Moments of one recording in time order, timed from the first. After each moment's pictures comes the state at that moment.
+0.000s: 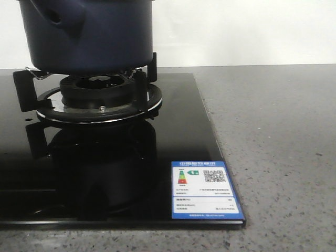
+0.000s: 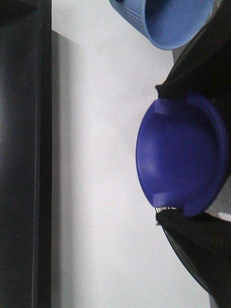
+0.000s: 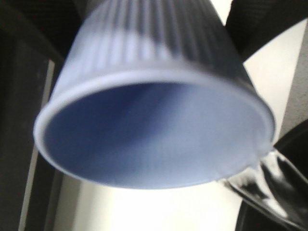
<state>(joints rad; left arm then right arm) -0.25 1.03 -1.01 -0.45 0.08 0.42 0.67 1.59 -1.39 -1.47 0.30 -0.24</state>
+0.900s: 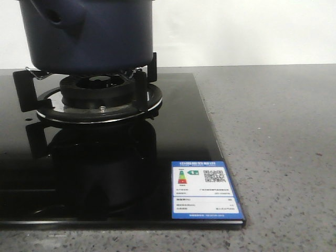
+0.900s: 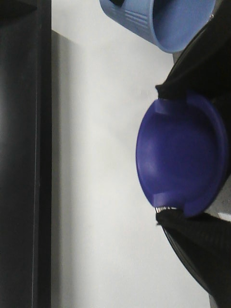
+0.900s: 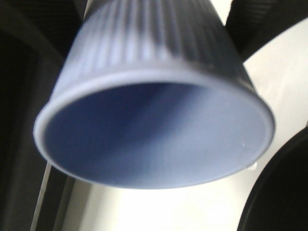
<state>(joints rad) -0.25 1.03 -1.01 -0.45 0.08 0.42 0.67 1.59 -1.39 -1.59 0.25 -0.24</state>
